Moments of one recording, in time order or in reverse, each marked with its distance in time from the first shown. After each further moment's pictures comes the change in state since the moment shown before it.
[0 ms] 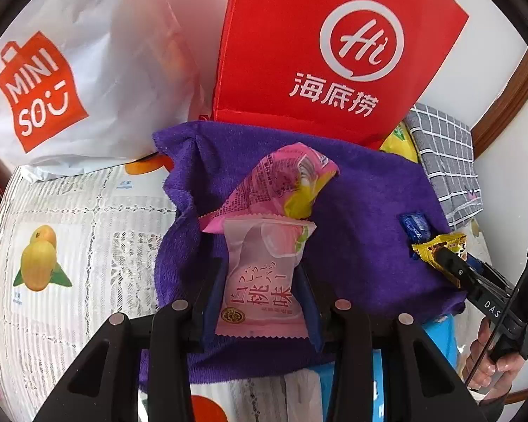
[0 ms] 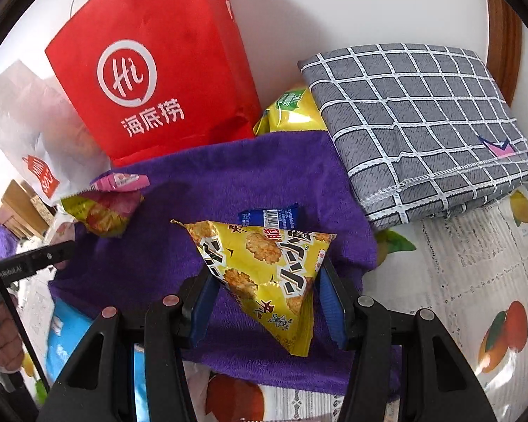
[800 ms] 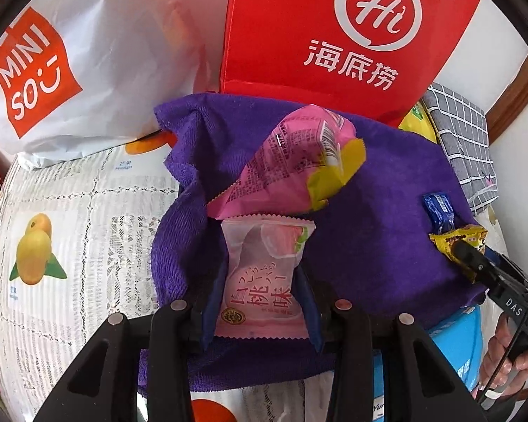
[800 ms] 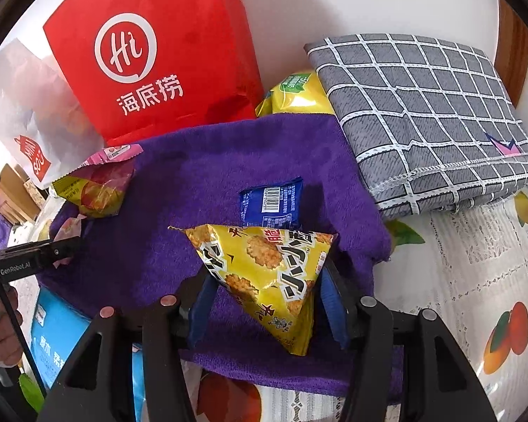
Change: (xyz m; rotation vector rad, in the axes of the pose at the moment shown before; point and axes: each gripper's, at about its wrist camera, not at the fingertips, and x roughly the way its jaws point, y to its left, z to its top) left arm 0.019 0.005 -0.009 0.011 0.054 0.043; right arm 0.012 0.002 -0.002 -0.013 0.043 0.020
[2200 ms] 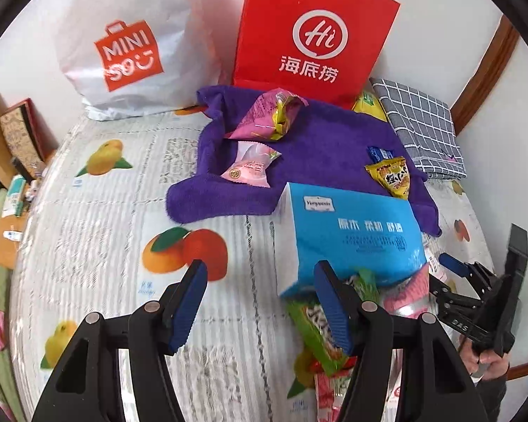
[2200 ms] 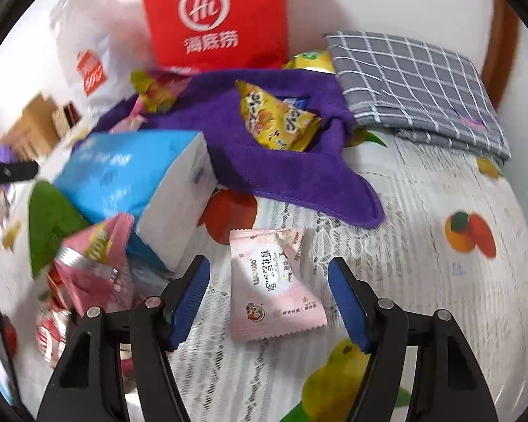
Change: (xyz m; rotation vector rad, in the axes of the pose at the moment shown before) left arm -0.121 -0.021 -0.118 -0.033 -0.087 0.028; right arm -0.069 -0.003 -0.121 -0.236 0.024 -0.017
